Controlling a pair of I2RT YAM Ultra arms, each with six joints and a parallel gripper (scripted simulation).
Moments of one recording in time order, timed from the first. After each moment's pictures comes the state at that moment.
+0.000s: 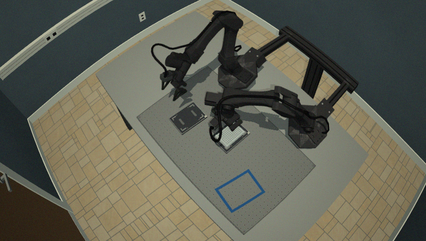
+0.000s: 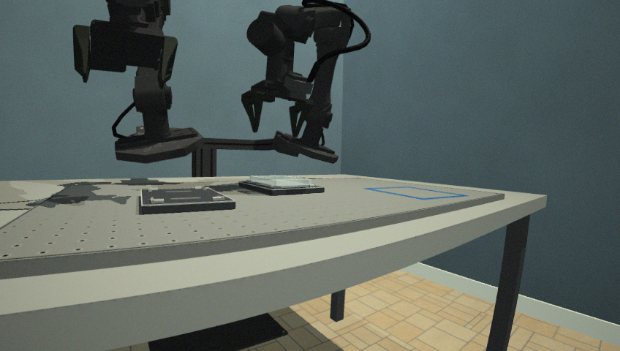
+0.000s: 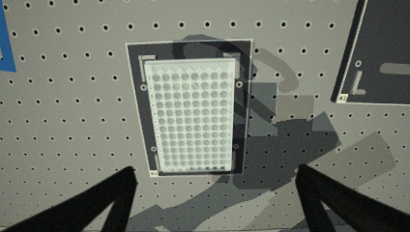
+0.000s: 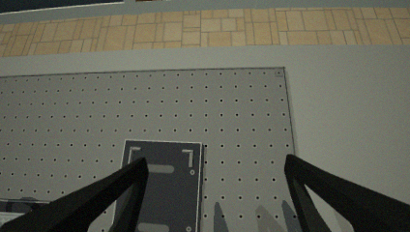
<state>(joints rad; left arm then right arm) -0.91 2.08 1.60 -0.99 -0.36 -0.94 -0.26 1.03 0.64 -0.11 -0.12 -0.27</state>
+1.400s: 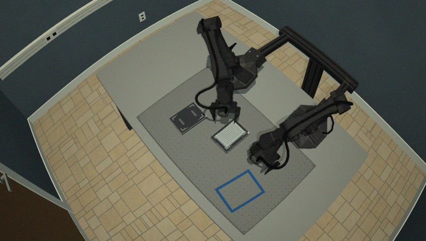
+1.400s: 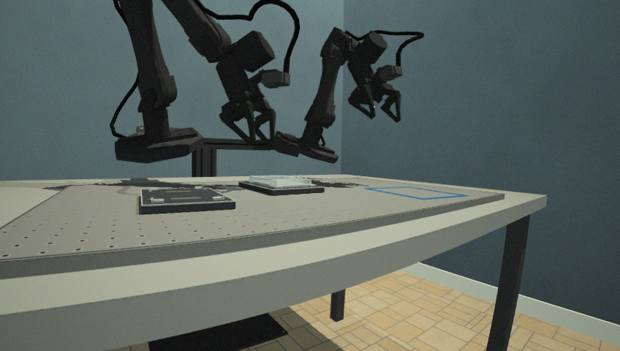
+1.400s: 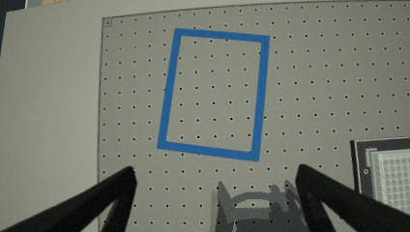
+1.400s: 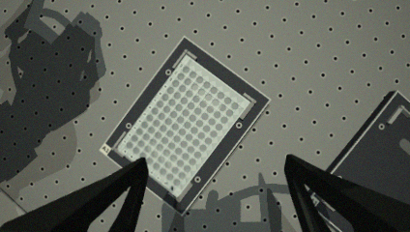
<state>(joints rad) -0.31 1.10 0.75 -0.40 -0.40 -0.08 0.82 1.37 0.51 -0.14 0.38 -0.05</state>
